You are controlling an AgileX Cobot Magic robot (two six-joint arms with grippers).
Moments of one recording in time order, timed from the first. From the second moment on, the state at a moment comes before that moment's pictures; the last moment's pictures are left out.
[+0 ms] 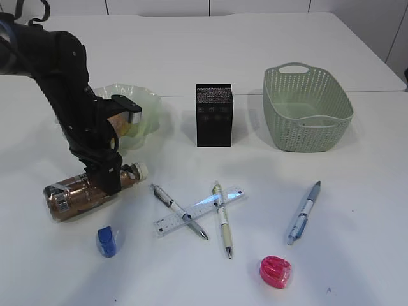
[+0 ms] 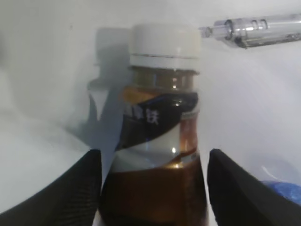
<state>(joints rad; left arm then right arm) -0.29 2.18 -1.60 -0.17 1.08 0.65 0.15 1.09 -1.25 0.19 1.22 -0.15</state>
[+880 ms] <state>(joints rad) -0.33 2.24 -1.66 -0.11 1.11 0.60 0.15 1.09 -1.25 0.20 1.22 -0.15</state>
